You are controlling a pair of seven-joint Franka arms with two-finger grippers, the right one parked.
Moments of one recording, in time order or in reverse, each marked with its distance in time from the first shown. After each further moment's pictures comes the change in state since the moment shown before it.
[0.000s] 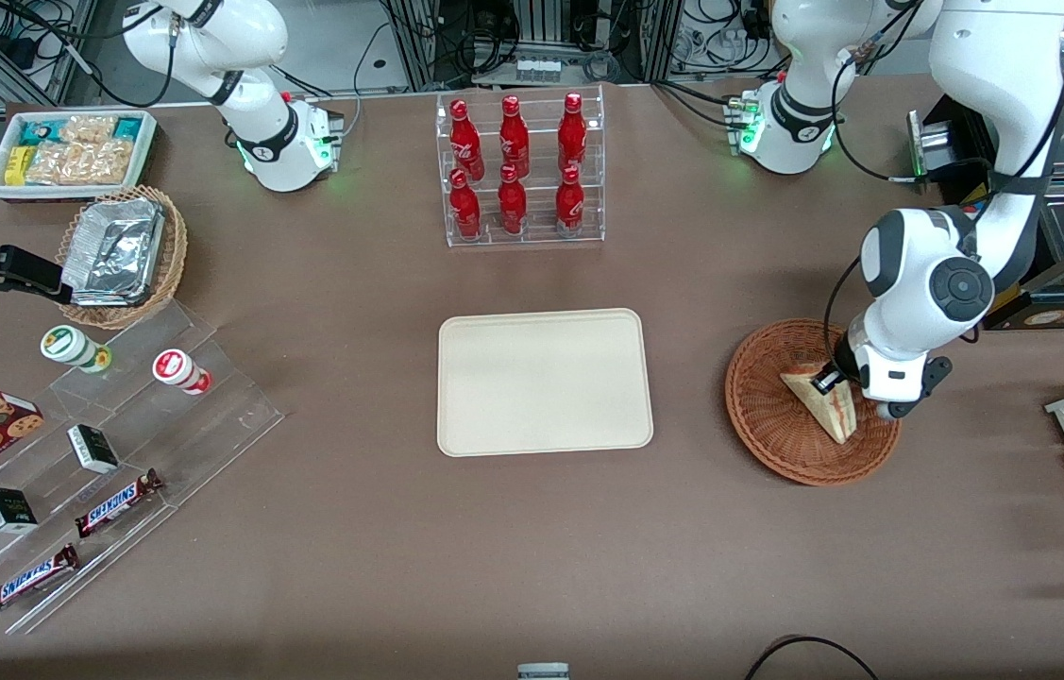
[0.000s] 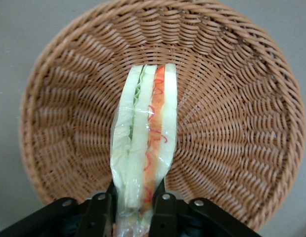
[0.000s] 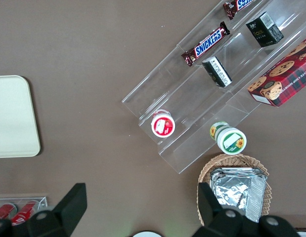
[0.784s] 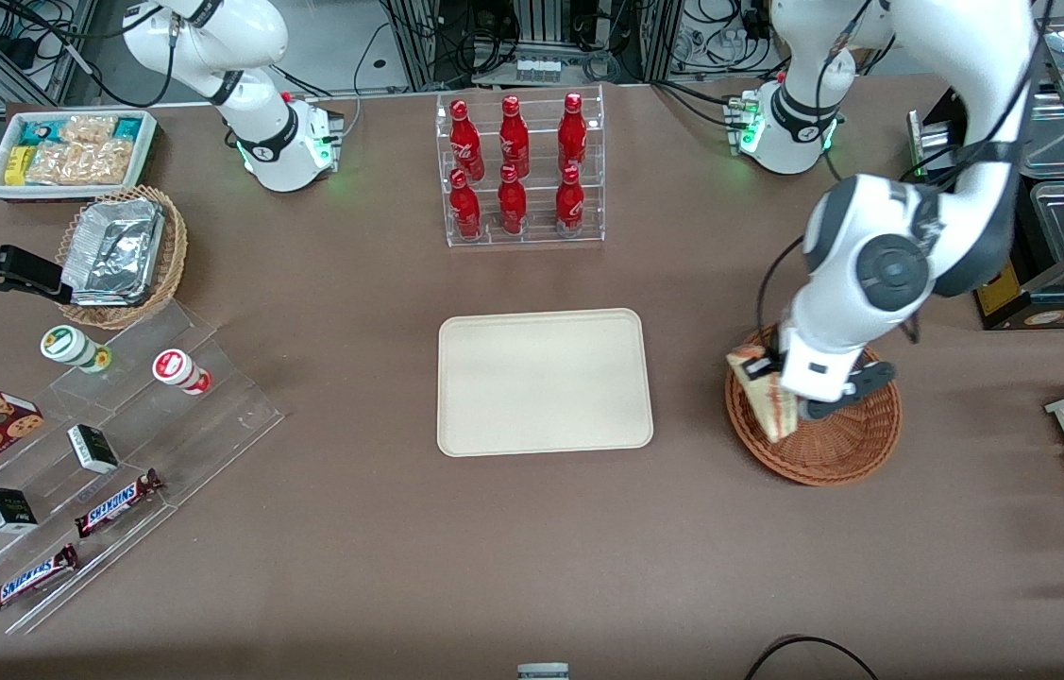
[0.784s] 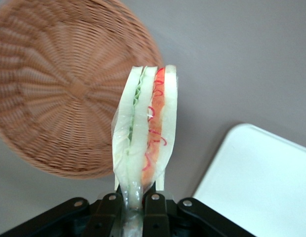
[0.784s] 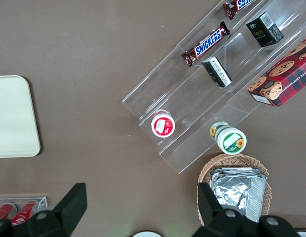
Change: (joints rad) arm -0.247 0.050 -0.023 0.316 0.000 -0.304 0.003
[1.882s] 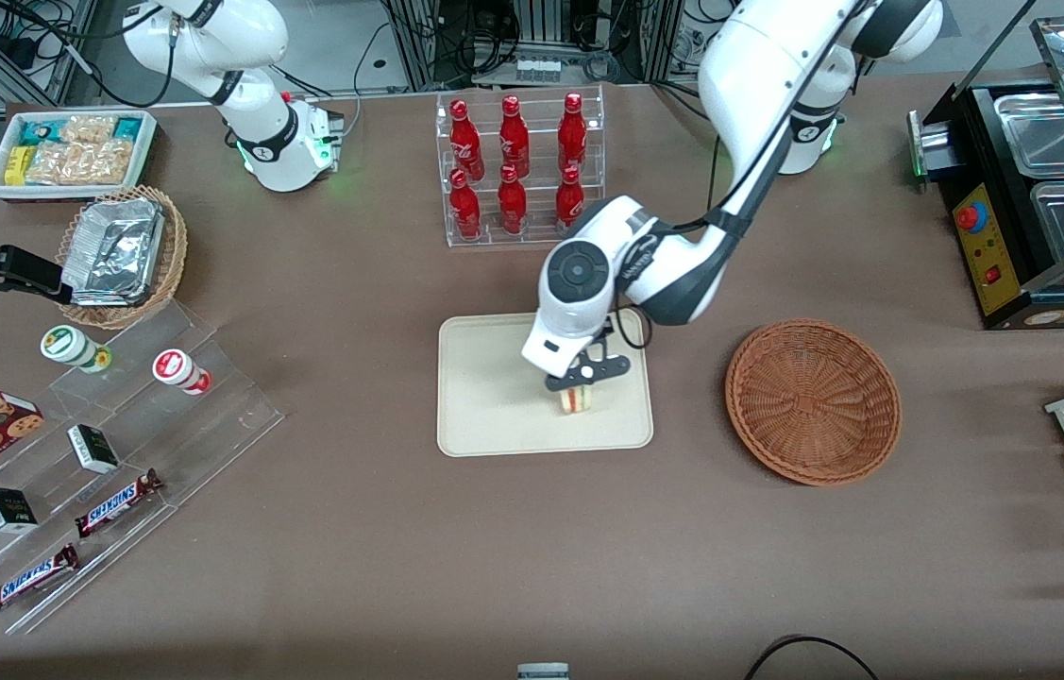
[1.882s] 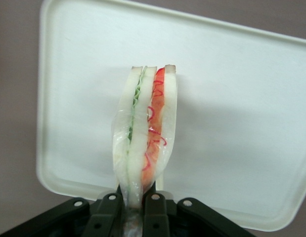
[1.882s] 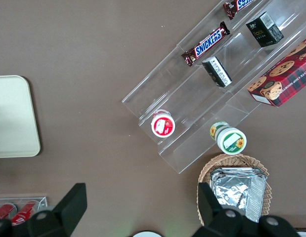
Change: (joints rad) arm -0.420 0.352 -0.004 0.303 -0.017 0.060 -0.224
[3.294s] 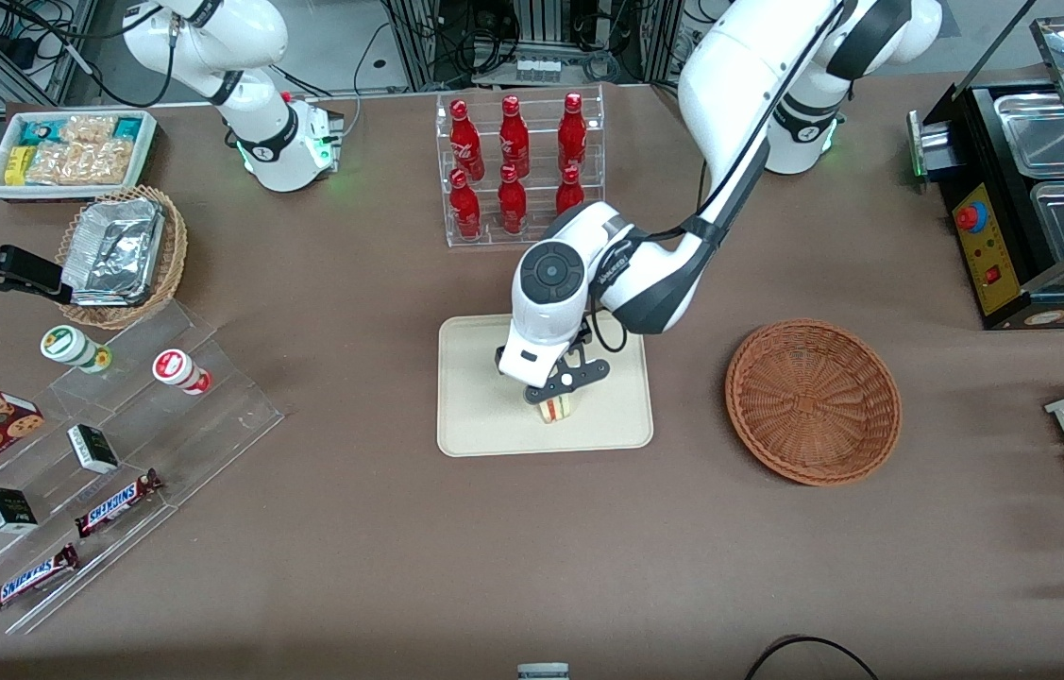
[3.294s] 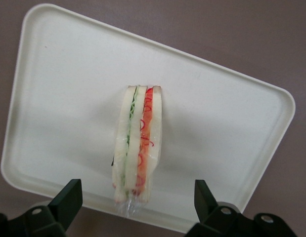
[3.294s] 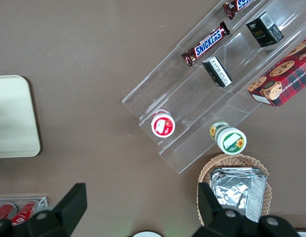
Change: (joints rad) arm -0.025 0.065 0.020 0.200 0.002 -0.075 -0.119
